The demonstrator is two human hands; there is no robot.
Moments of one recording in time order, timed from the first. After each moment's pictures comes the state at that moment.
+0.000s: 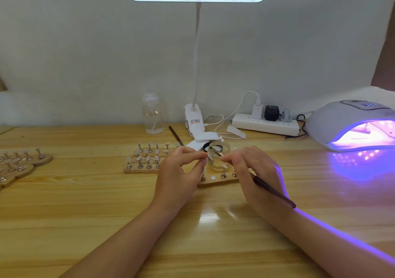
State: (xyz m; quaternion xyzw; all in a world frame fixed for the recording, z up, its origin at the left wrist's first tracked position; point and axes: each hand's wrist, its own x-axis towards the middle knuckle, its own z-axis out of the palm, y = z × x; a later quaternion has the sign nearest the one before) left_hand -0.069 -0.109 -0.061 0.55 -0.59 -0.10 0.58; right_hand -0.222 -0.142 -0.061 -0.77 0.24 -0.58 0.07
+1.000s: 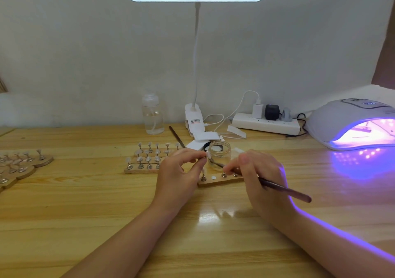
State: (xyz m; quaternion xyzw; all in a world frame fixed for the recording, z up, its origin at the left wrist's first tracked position) left_hand -0.069 -0.108 -0.058 0.54 -0.60 -0.09 0.59; right_hand -0.220 -0.143 -0.060 -0.76 0.22 -0.61 0.08
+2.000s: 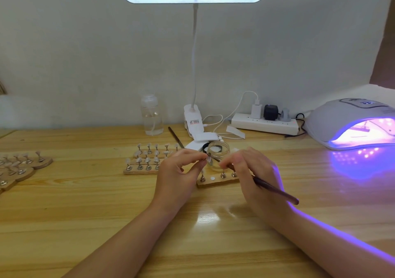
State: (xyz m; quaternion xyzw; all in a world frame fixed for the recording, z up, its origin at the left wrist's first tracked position) left_hand -0.069 -0.106 -0.057 0.53 -0.61 -0.11 0.58; right_hand -0.220 -0.139 -0.059 -0.77 0.25 -0.58 0.10
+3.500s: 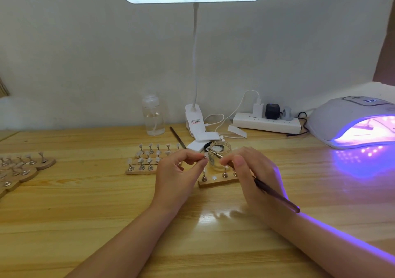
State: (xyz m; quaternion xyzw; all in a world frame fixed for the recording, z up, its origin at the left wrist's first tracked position) left_hand -0.067 -0.106 -0.058 0.55 -0.56 -0.12 0.61; right_hand -0.218 -0.134 -0.058 -0.77 0.23 -0.58 0.12
